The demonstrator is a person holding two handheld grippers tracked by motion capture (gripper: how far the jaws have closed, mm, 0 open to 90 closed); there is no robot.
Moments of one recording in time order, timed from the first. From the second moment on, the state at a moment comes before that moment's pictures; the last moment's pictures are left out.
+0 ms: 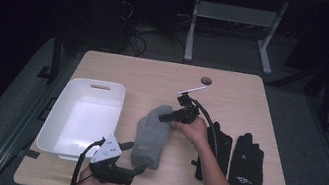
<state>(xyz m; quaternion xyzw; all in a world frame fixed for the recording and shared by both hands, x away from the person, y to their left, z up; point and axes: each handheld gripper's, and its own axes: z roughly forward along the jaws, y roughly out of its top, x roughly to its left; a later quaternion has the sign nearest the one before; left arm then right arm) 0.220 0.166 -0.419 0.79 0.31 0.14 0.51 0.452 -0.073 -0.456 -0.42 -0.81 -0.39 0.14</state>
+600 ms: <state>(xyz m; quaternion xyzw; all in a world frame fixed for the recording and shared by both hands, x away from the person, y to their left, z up) 0.228 0.152 -0.408 0.80 0.30 0.11 0.51 0.429 -0.119 -0.445 -0.42 -0.80 -0.41 0.12</state>
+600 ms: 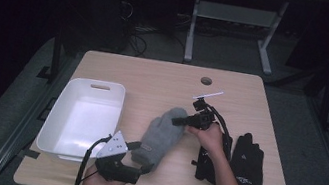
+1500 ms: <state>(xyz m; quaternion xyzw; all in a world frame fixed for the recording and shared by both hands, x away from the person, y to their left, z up) 0.297 0.132 -0.432 0.77 0.46 -0.01 0.44 0.415 -0.170 -0.450 -0.43 -0.79 -0.42 0.09</state>
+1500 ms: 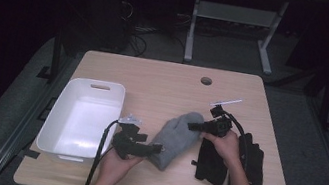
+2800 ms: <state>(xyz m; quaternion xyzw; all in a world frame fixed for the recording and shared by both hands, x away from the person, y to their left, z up) 0.296 0.141 -0.455 0.75 0.49 -0.11 0.43 0.423 -0.148 -0.467 -0.50 -0.74 -0.44 0.12</state>
